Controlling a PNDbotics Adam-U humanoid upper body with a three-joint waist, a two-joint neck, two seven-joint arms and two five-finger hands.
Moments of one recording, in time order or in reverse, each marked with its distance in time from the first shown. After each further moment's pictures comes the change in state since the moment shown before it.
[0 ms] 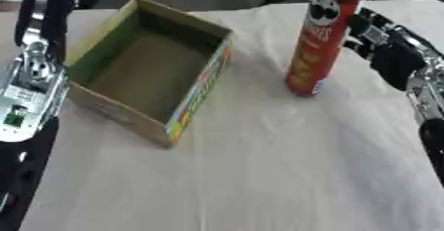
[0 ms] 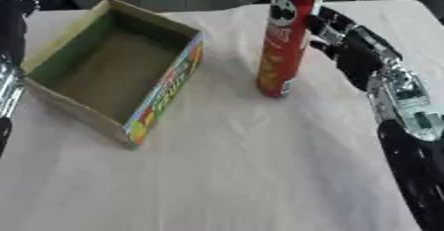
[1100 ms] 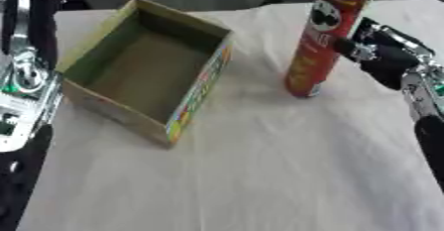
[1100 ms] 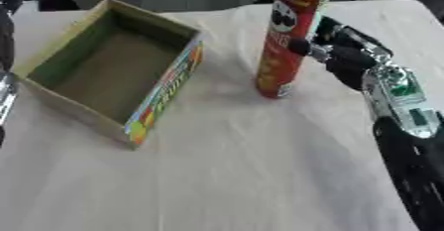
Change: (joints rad) left arm 0.031 0.000 -0.018 -0.036 0.066 -0.054 0.053; right arm -0.001 -0.004 0.000 -0.030 -0.008 0.075 0.106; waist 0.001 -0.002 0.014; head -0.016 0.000
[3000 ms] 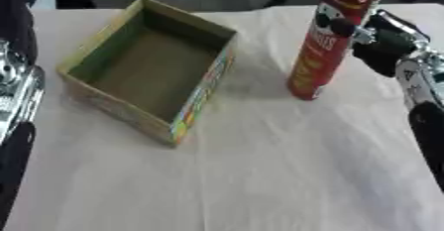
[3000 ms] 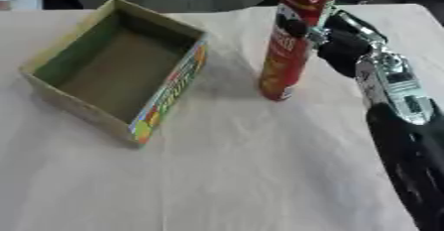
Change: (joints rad) left arm 0.003 0.009 0.025 -0.052 0.045 0.036 0.034; right arm -0.036 -0.013 0.004 -0.006 -0.088 -0.017 0.002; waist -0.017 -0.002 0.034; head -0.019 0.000
